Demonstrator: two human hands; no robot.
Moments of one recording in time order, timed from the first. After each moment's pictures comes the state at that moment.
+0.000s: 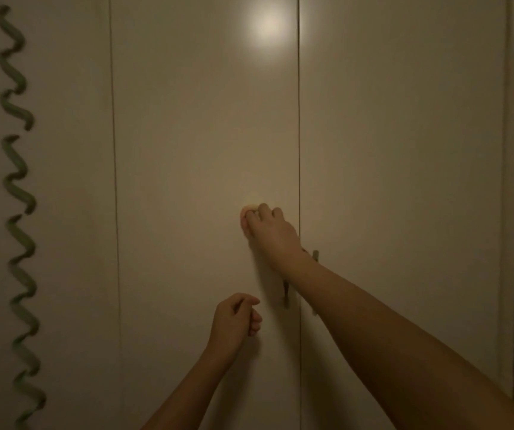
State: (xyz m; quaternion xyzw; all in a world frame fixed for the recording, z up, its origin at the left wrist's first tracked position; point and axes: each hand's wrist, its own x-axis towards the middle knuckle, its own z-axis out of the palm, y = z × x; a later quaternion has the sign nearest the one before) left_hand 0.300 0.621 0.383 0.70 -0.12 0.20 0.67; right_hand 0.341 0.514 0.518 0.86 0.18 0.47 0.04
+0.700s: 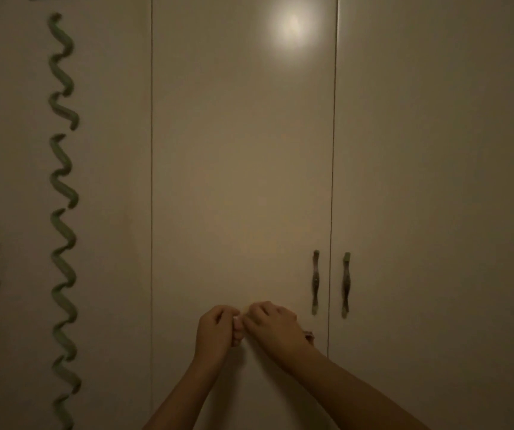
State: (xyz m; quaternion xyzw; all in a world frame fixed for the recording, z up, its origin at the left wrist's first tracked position) left_hand 0.308 0.693 0.358 0.66 -0.01 0.25 0.71; right_hand 0.350 0.555 0.354 0.89 0.31 0.31 0.14
